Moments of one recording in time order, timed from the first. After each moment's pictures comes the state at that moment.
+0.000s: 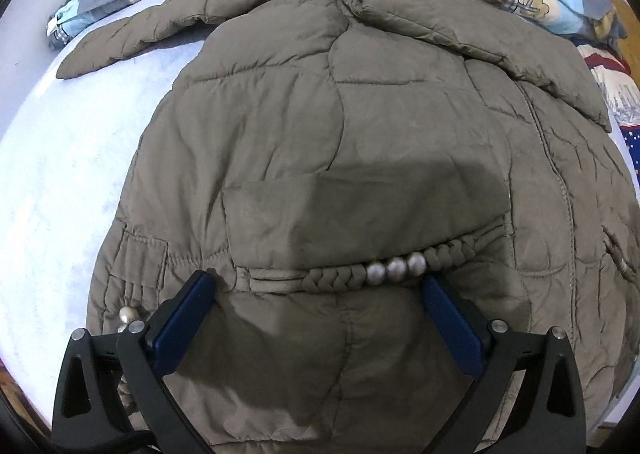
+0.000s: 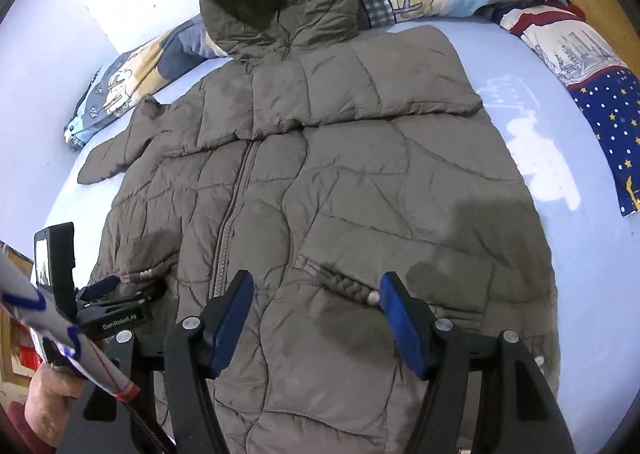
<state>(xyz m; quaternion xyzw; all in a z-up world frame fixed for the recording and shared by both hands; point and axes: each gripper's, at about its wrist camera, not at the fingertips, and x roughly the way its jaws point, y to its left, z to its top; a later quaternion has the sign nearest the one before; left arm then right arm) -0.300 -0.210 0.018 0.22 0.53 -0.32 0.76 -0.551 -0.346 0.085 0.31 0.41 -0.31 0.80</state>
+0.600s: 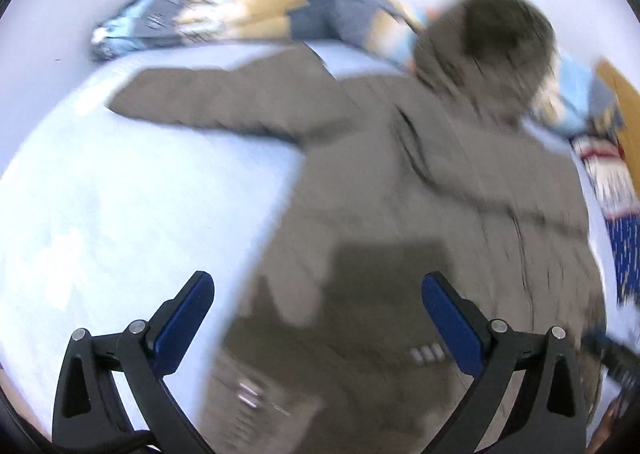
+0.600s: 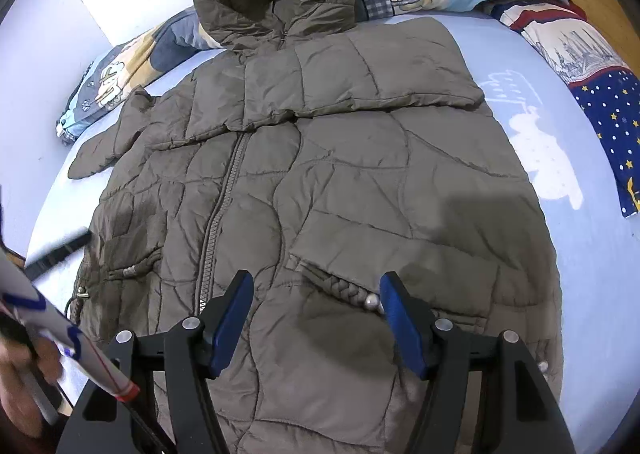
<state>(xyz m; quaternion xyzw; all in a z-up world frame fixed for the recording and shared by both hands) -0.222 -0.154 0.108 0.10 0.46 -0.31 0.83 -0.544 -0.355 0.072 0.30 0.42 -0.31 0.80</state>
